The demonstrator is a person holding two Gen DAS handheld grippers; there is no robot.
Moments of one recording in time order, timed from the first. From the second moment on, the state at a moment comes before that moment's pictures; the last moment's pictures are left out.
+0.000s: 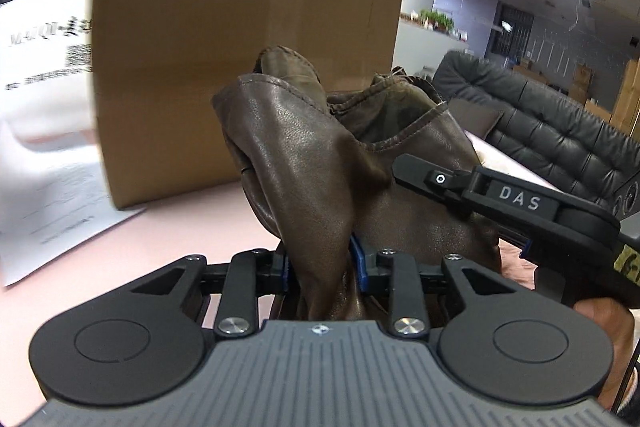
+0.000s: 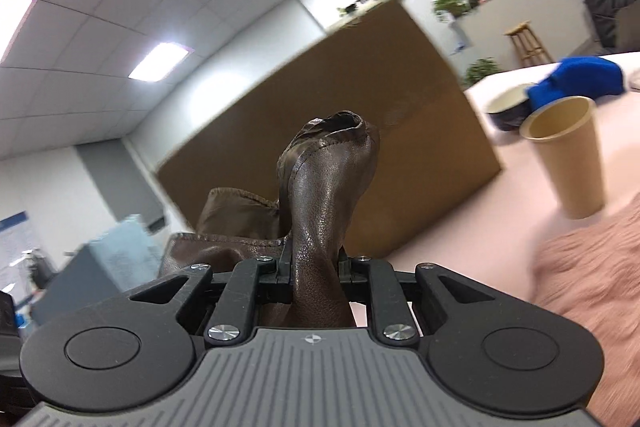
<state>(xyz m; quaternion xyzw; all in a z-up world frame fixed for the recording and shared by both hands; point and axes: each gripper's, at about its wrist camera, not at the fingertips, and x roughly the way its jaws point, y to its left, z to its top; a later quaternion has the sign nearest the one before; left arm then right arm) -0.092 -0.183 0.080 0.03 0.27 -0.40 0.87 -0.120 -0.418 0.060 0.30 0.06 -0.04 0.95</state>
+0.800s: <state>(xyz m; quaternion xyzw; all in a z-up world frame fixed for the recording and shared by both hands) -0.057 -0.235 0.029 0.05 0.29 -0.41 0.86 -0.077 -0.441 0.018 0.26 0.13 -0.13 0.95</state>
